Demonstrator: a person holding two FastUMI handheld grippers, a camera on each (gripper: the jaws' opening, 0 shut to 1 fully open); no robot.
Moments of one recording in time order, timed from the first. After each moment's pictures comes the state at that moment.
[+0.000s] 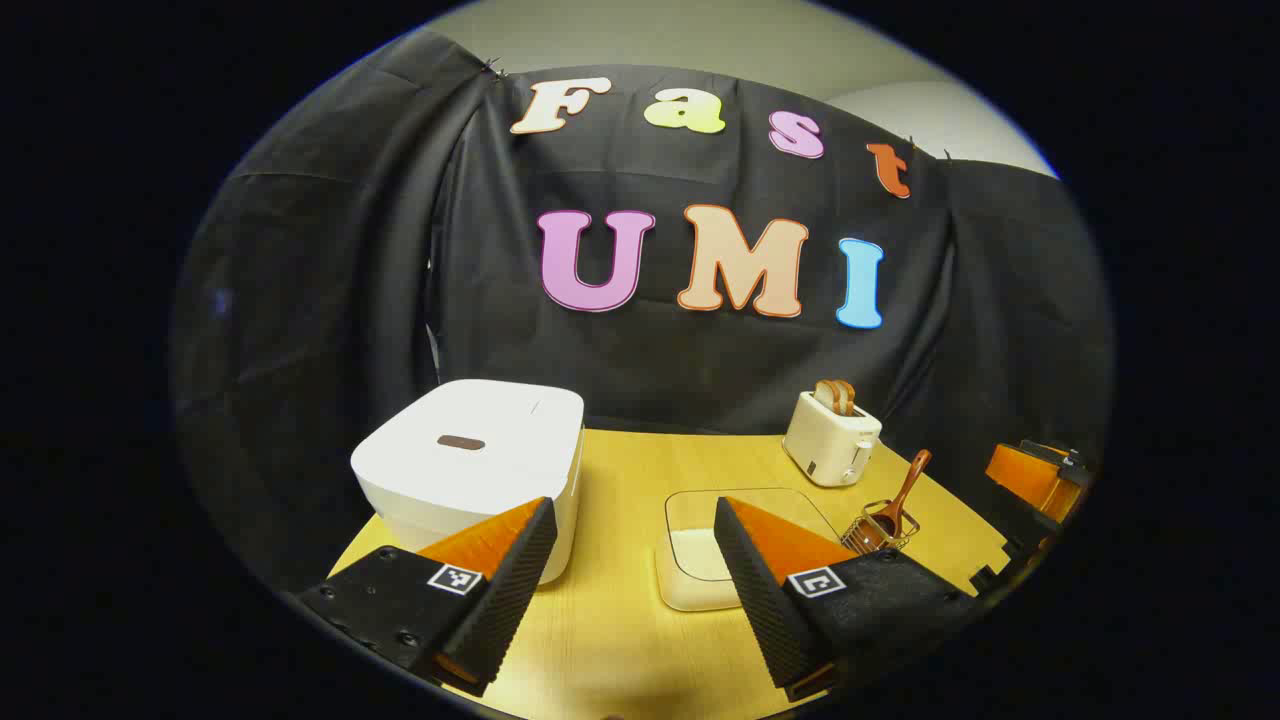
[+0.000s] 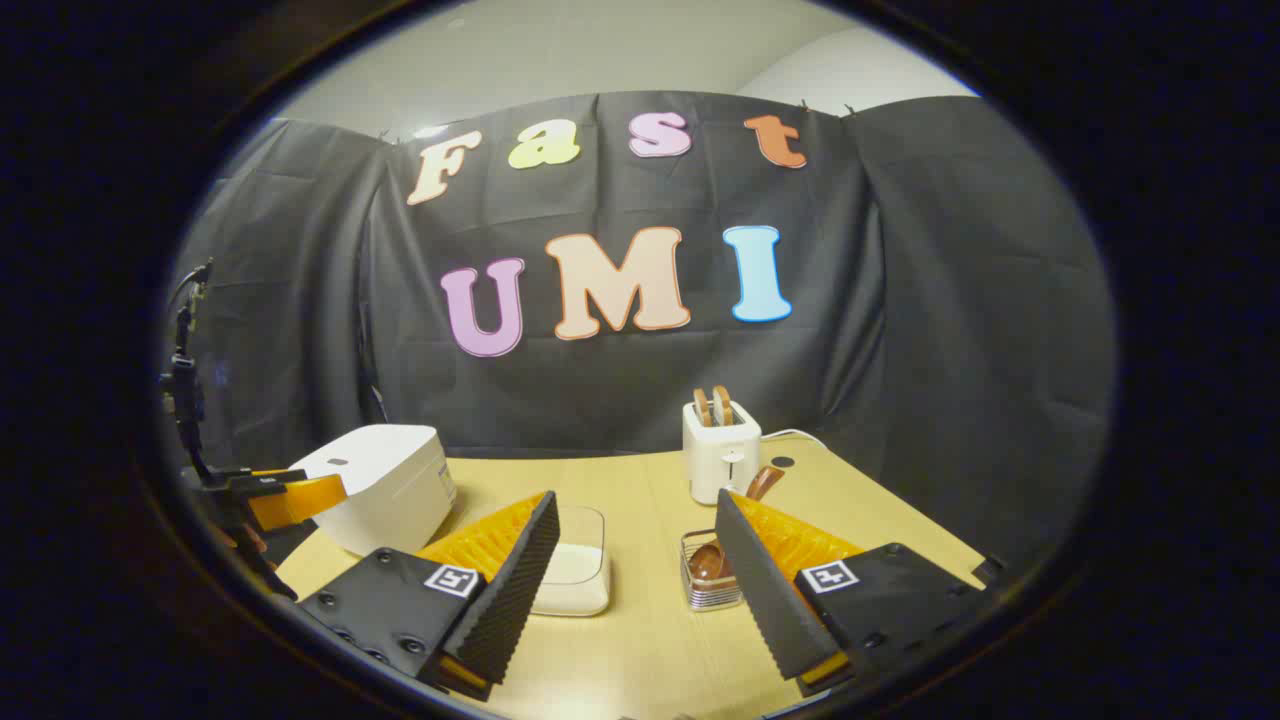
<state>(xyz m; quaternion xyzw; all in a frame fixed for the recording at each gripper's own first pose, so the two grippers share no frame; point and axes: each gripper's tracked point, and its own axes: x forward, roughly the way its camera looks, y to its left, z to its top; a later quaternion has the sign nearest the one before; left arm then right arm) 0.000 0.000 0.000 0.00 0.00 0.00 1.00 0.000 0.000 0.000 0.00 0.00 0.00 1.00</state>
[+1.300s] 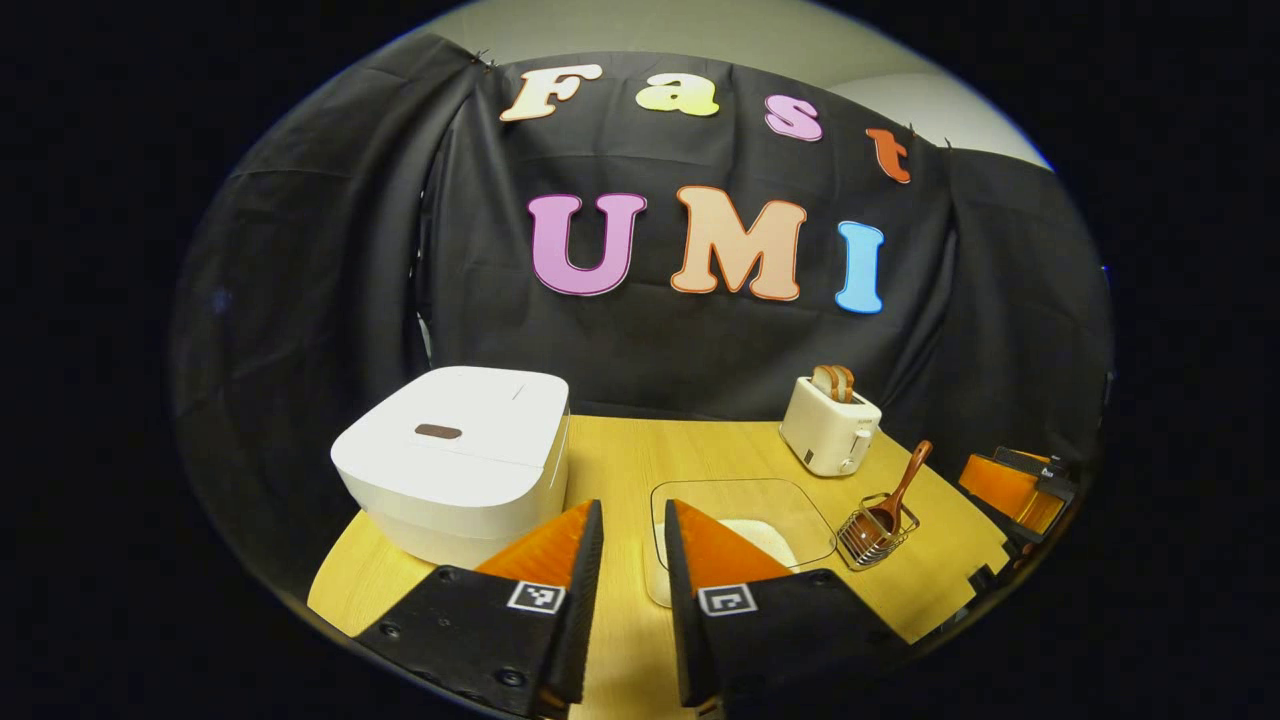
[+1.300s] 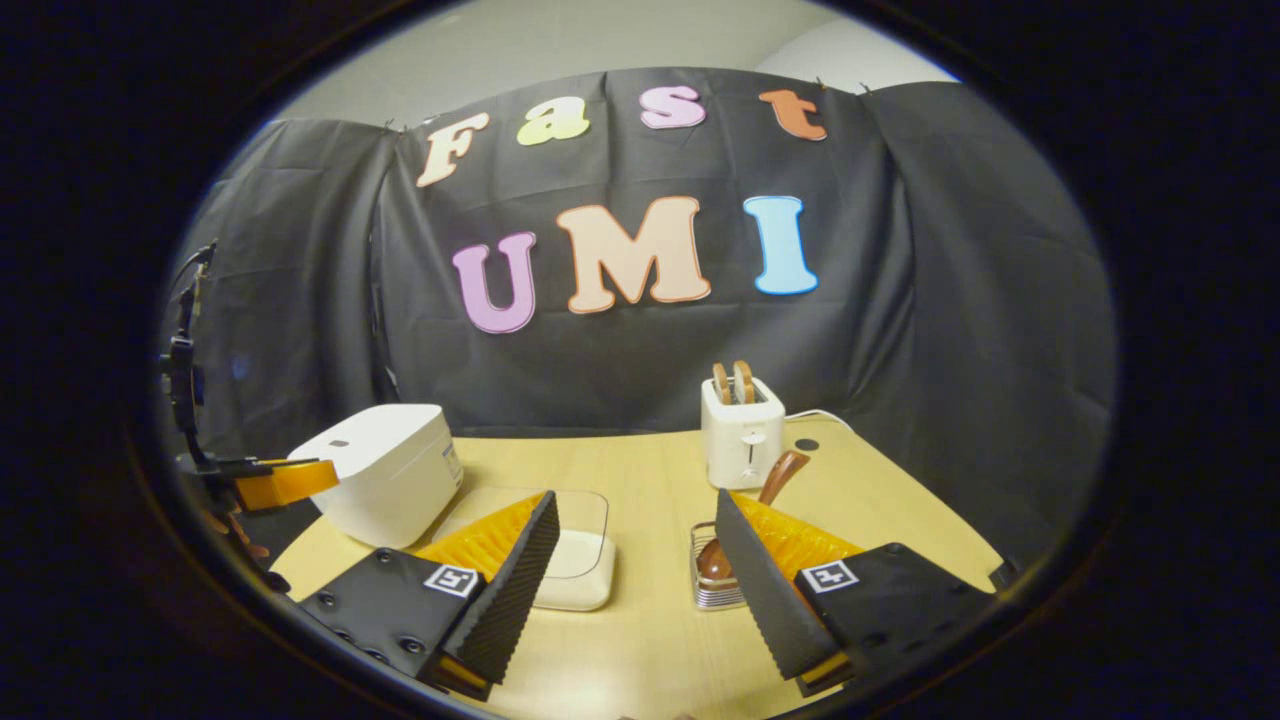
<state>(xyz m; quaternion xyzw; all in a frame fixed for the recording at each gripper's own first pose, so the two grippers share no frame) 0.014 -0.012 -0.008 0.01 0.02 0.00 1.00 0.035 0.004 -0.021 0.00 0.04 0.05 1.00</state>
